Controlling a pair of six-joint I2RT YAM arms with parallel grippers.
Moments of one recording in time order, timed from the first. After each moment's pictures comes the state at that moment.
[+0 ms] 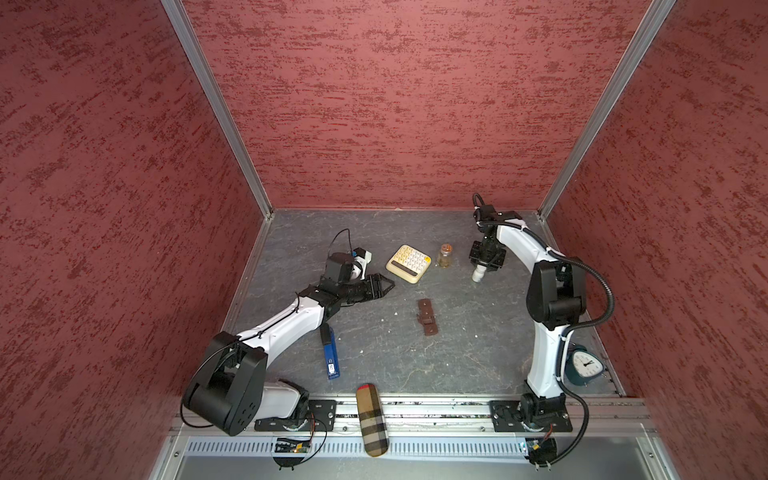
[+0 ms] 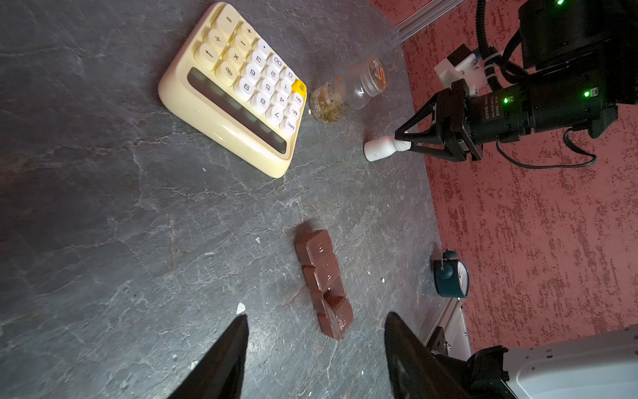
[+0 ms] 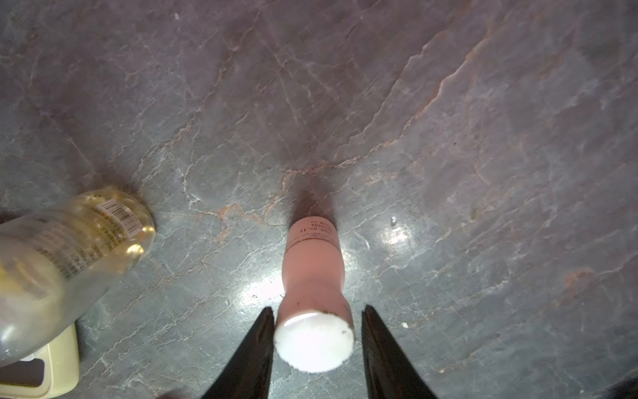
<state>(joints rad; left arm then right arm) -0.41 1.35 0.74 -0.04 0.51 -0.65 0.15 2.09 1.78 -1.14 0.06 0.59</state>
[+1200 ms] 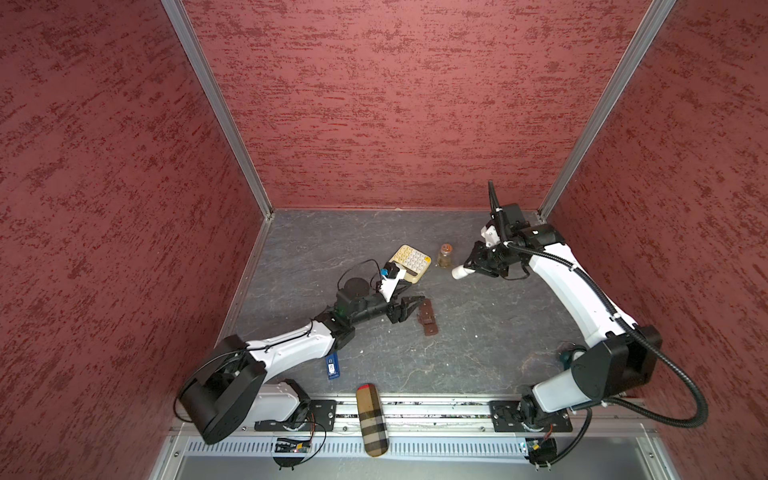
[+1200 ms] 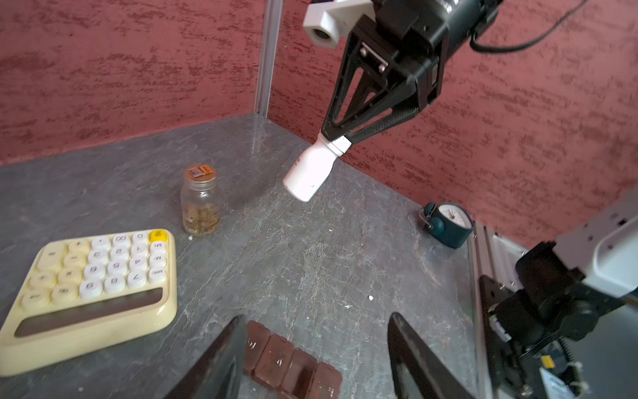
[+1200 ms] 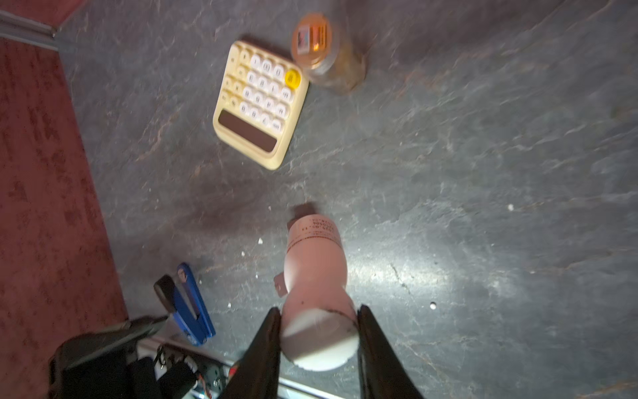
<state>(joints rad) -0.72 1.35 0.52 0.67 0.39 -0.16 0.27 1.50 1.47 -1.09 -0.32 0.55</state>
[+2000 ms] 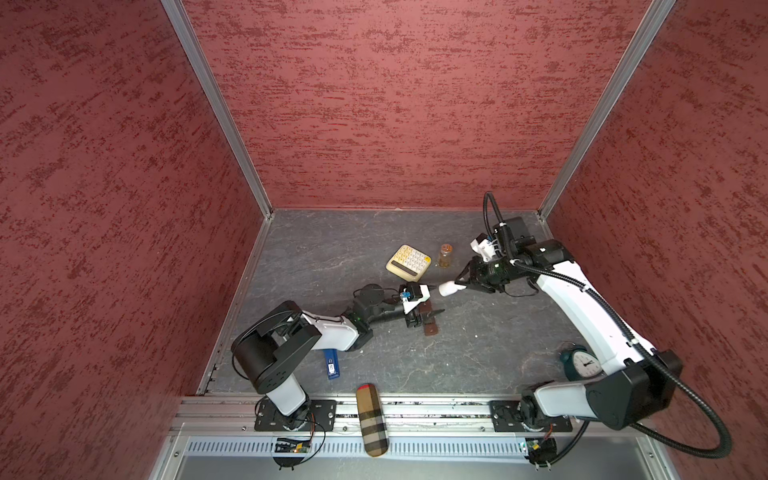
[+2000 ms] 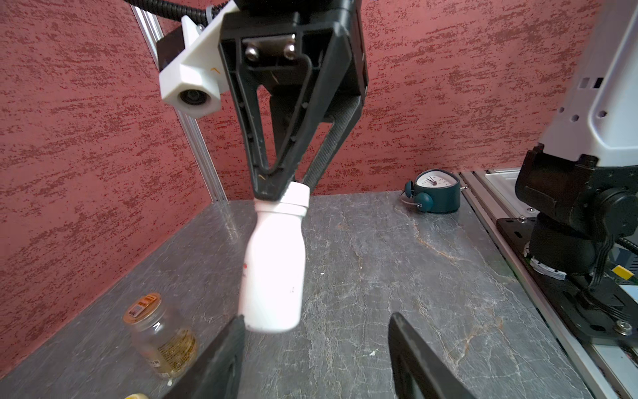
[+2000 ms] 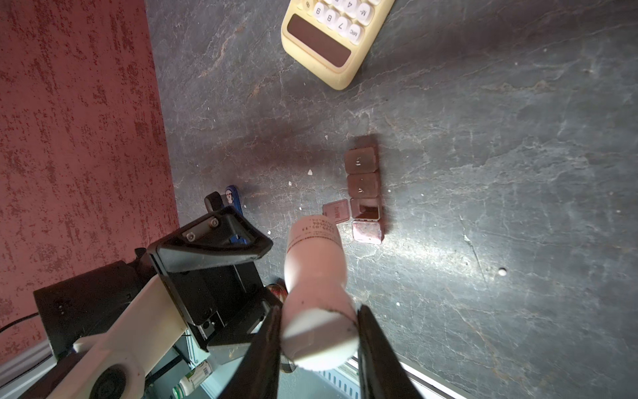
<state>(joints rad) -0.78 1.65 0.58 1.09 0.53 0.19 0.32 1.38 1.37 -1.10 -0.52 0.49</state>
